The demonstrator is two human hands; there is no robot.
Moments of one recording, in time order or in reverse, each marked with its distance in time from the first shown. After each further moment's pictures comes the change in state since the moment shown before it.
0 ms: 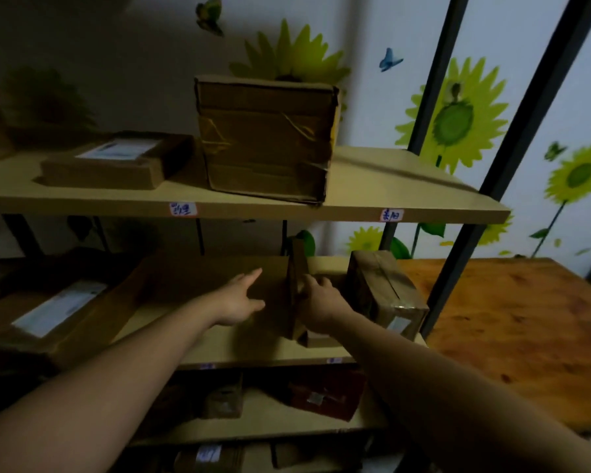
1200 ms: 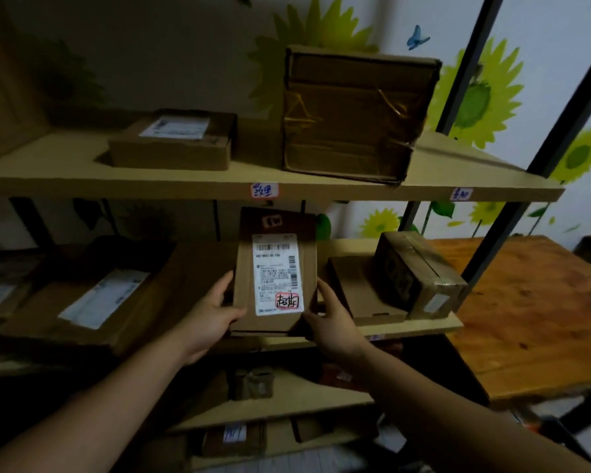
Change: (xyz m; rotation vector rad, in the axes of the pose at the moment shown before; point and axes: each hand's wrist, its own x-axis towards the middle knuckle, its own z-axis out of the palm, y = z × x) left_hand -0.045 -0.129 -0.022 -0.806 0.077 0.055; right_hand -0.057 -0.077 0.089 0.857 0.100 0.009
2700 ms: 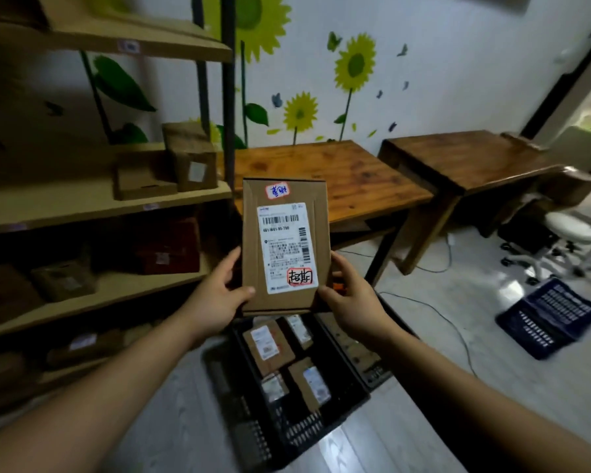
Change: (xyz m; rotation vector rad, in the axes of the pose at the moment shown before) left_hand -0.284 -0.070 0.437 0.155 -0.294 0.126; right_hand -0.408 0.185 -0.348 -0.089 0.368 0.001
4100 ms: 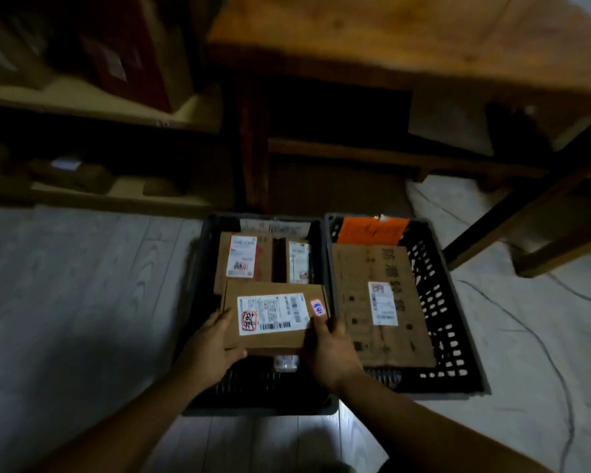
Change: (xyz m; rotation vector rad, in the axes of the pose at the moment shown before) left_hand 0.152 -0.408 0.335 0.376 0.272 -0.432; right_hand 0.159 0.528 -0.044 -0.817 -0.716 0.046
